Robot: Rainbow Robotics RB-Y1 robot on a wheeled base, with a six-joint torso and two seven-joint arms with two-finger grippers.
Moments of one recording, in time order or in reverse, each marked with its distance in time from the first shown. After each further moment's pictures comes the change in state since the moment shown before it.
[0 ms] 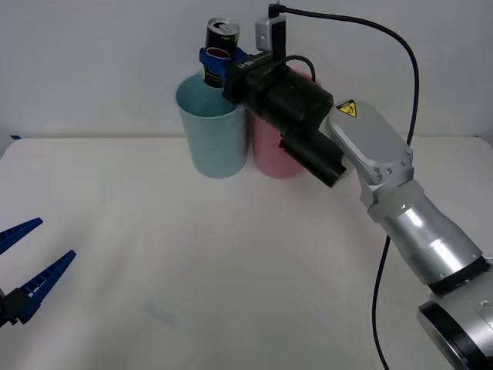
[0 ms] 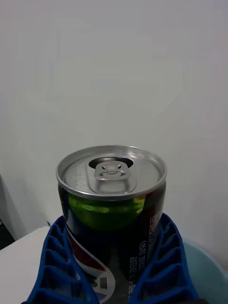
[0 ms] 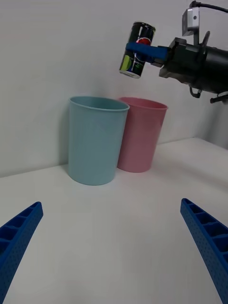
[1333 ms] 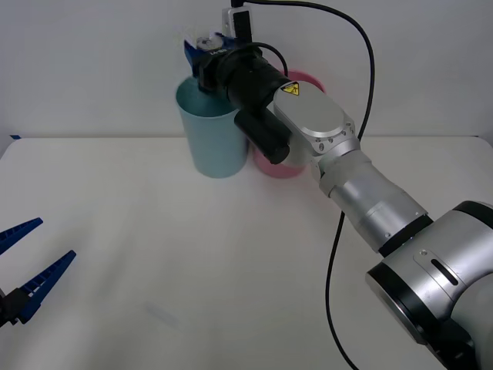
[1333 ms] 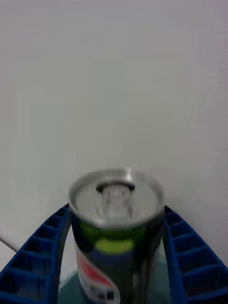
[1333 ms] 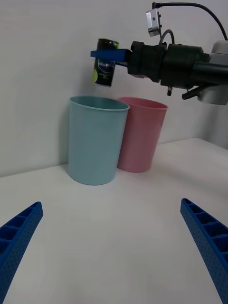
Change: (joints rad) right arm -0.231 0.154 0.000 0.368 0.022 0.215 0.102; left arm 0.000 0.000 0.000 0.000 0.000 0.000 0.000
